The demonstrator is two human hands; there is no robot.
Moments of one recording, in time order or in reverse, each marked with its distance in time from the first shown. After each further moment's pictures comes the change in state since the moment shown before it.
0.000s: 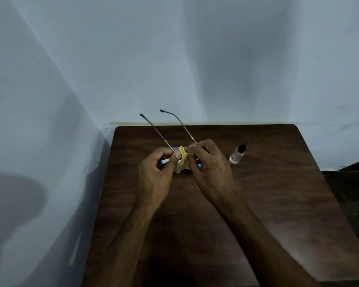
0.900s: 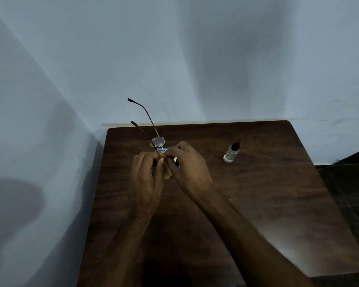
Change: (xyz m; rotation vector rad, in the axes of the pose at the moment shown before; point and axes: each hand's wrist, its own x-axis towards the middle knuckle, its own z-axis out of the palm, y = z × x) left_hand -0.006 -0.032 0.001 0.427 0.103 0.389; right_hand 0.017 -0.003 0.029 0.049 -0.215 0.093
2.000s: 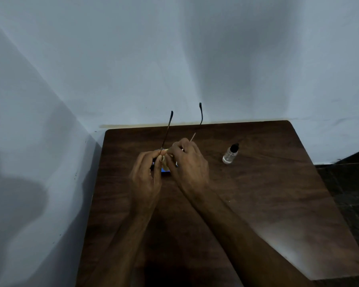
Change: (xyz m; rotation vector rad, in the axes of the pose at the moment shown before) left_hand 0.011 0.006 0.008 -0.016 -0.018 -0.096; right_hand 0.010 0.014 0.009 -0.230 0.119 0.003
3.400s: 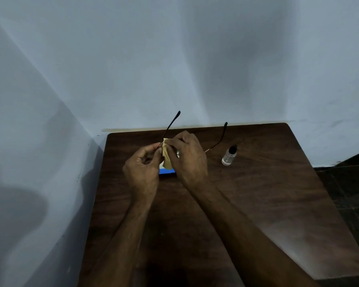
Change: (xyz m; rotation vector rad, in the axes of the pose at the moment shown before) left_hand 0.023 0.020 0.002 -0.277 0.133 -0.368; right_hand 0.015 -0.003 -0.008 0.129 0.134 -0.031
